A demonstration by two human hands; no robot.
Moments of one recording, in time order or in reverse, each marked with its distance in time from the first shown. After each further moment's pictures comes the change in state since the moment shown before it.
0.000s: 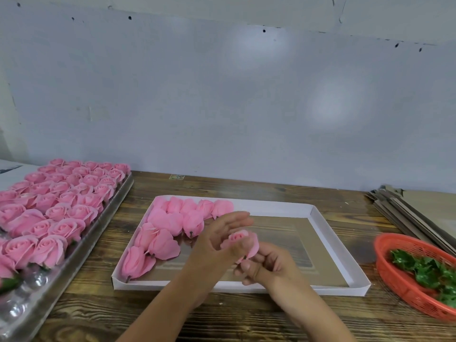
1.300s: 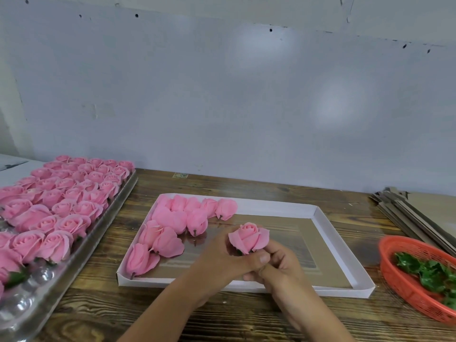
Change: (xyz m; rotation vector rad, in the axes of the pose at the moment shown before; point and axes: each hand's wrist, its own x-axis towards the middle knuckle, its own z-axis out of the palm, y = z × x) left_hand 0.001 -0.003 0.000 0.087 -0.168 -0.075; right_hand 0.002 0.005 0.005 0.111 0.022 -0.032
